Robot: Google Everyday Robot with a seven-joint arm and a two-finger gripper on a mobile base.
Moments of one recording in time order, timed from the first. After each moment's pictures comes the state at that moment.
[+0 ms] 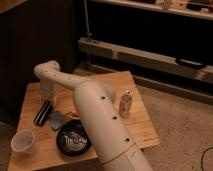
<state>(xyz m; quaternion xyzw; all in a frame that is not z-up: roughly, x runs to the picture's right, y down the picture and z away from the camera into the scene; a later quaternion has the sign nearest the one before) -0.352 0.085 0.900 -0.21 -0.39 -0.57 0.69</state>
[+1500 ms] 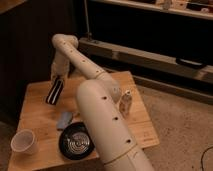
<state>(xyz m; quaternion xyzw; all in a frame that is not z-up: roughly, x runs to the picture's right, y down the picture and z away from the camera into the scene) -0.278 -0.036 0.845 -0.19 -0.43 -0.57 0.67</state>
